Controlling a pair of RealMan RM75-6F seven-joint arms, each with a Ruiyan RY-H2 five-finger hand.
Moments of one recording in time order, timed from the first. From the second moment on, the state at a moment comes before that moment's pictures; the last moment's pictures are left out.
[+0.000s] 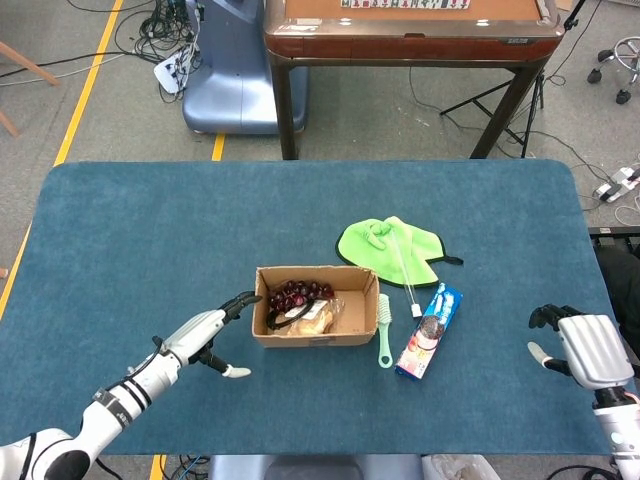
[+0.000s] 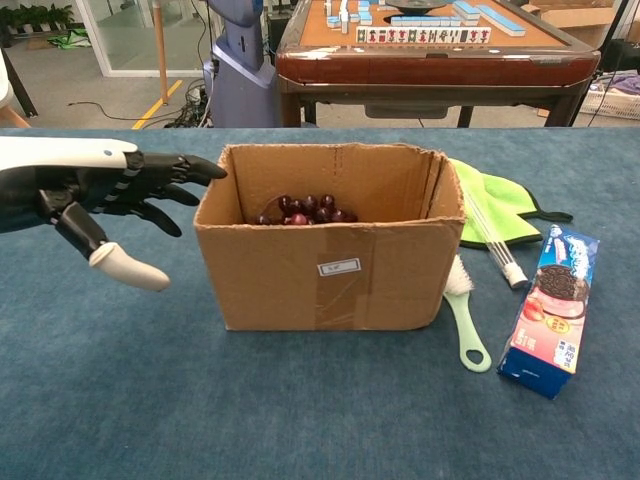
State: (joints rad) left arm -0.65 -1.15 -0.16 -1.97 1.16 0.74 -0.23; right arm 0.14 -1.00 0.02 -1.71 -1.53 1.40 -0.03
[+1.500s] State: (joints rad) left arm -0.15 -1.08 0.11 -1.75 1.50 1.47 0.00; right arm 0.29 -1.16 0.06 -1.51 -1.62 1.28 -0.08
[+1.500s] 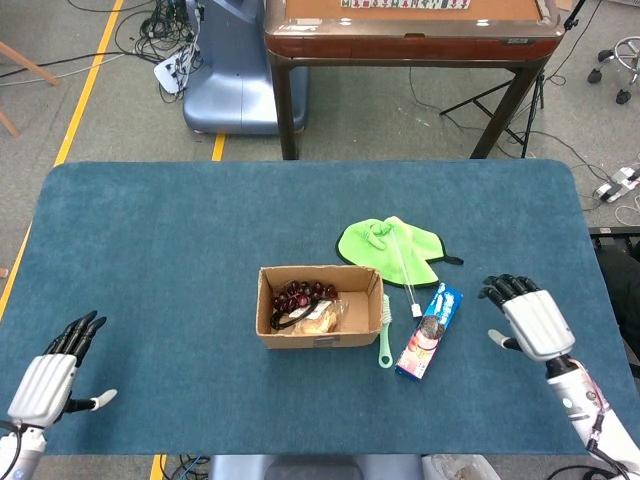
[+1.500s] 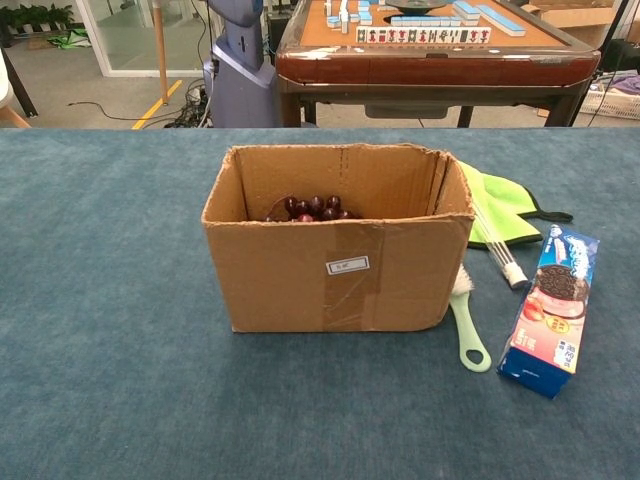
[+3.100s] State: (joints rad) left arm -0.05 -1.05 0.03 -1.77 1.47 1.49 0.01; right arm 0.57 -1.38 -0.03 -1.24 -1.62 0.92 -0.11
